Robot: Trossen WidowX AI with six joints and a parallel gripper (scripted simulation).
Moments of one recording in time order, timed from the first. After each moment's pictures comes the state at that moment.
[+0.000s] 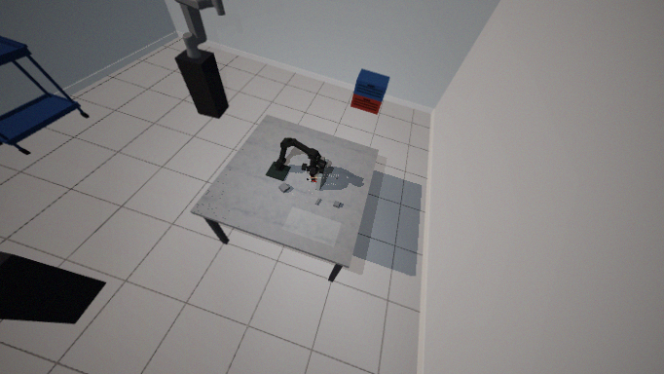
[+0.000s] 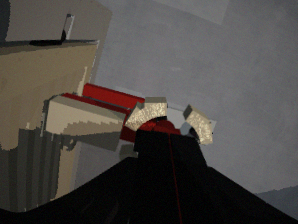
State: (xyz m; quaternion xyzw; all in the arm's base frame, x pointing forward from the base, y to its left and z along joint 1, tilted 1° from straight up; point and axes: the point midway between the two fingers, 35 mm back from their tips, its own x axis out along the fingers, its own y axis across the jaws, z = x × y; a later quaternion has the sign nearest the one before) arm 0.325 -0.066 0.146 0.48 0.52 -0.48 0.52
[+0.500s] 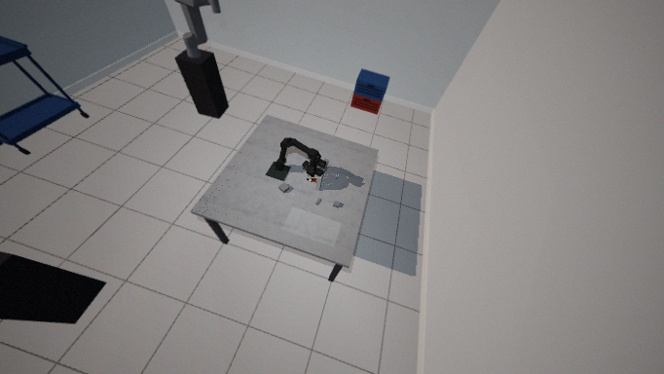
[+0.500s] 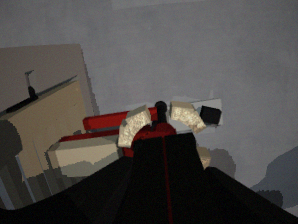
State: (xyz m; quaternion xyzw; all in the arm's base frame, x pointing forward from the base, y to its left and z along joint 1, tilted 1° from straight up) arm 0.324 -0.067 0.146 0.58 0.40 -0.58 0.41
